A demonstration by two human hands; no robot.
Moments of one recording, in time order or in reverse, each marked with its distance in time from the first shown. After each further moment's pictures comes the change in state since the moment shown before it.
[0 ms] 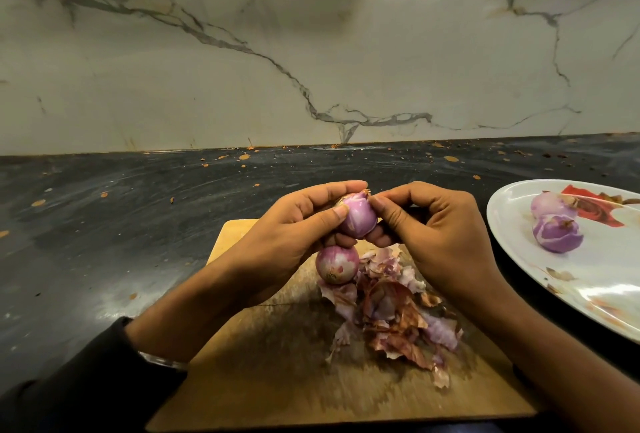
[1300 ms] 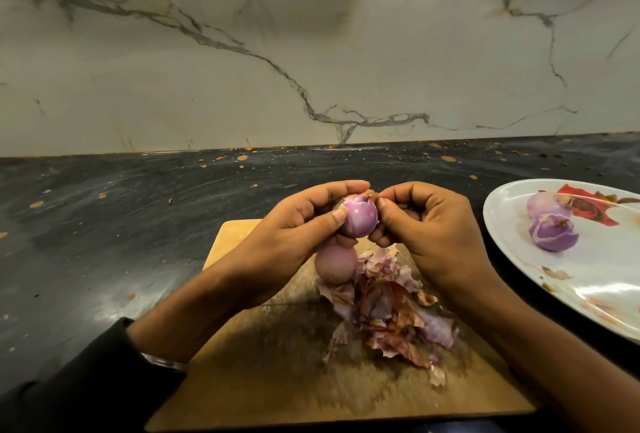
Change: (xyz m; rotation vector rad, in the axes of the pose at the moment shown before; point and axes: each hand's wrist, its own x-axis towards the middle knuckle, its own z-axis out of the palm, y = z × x) left_hand -0.001 -0.005 0.002 0.031 -0.024 0.056; right_hand -0.001 -0.003 0.002 0.102 0.048 0.193
